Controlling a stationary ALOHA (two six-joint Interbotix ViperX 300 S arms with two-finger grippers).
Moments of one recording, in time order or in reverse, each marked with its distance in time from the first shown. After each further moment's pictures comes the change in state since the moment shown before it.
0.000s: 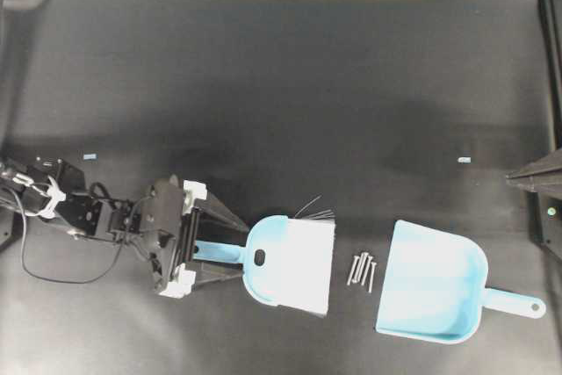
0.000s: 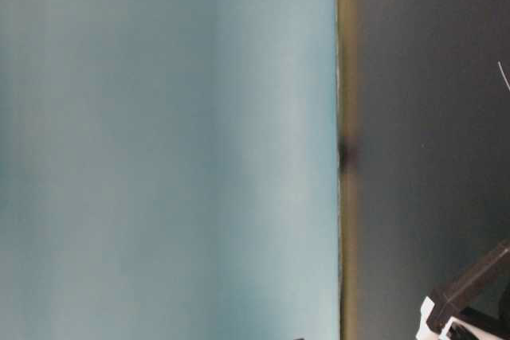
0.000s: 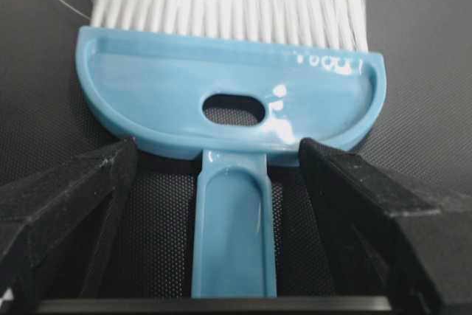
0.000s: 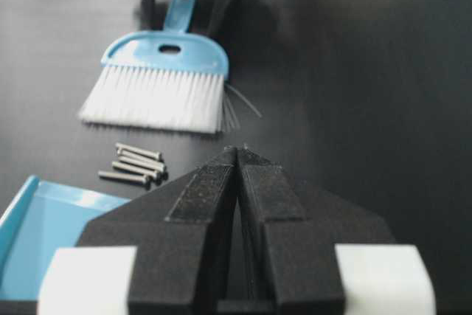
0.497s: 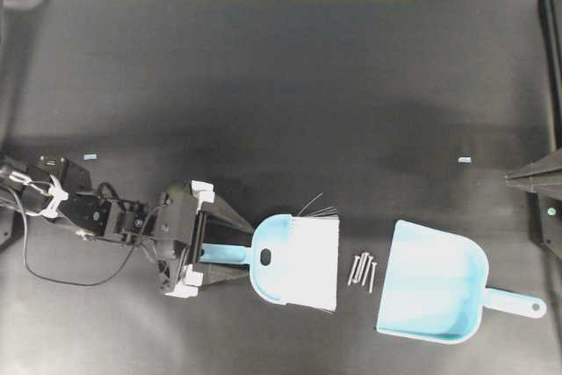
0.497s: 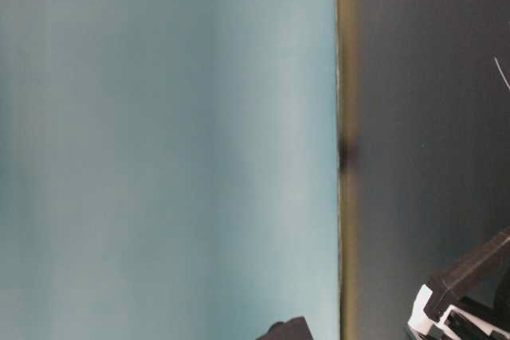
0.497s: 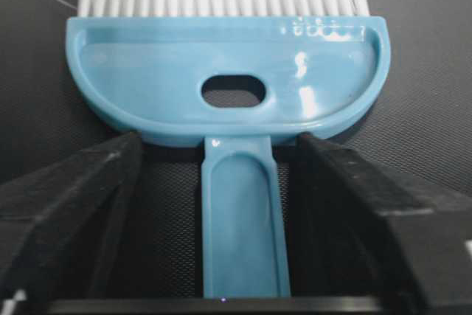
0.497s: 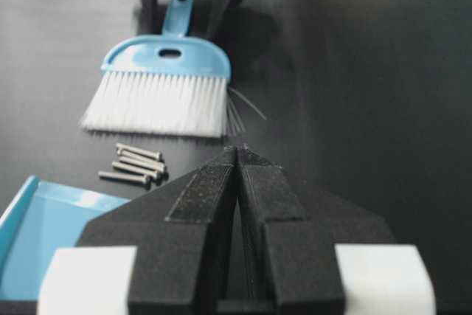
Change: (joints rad) left arm -0.002 -0.018 -0.031 0.000 0.164 0.043; right arm 0.002 0.000 0.008 0.000 -0.008 0.000
